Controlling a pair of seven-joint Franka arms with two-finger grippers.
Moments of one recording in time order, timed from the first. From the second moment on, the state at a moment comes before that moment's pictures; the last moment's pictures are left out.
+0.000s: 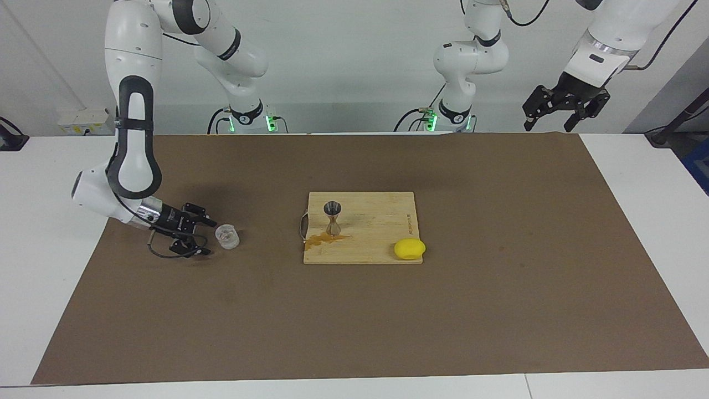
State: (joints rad) left arm -0.03 -0.08 -0.03 -1.56 -0.05 1.47 0.00; right arm -0.34 0.39 0.04 -2.00 0.74 2.05 0.77
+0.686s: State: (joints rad) left arm -0.03 -0.08 -0.03 -1.57 -0.05 1.44 0.00; right arm -0.19 0.13 0.06 -1.99 0.32 2.05 0.72
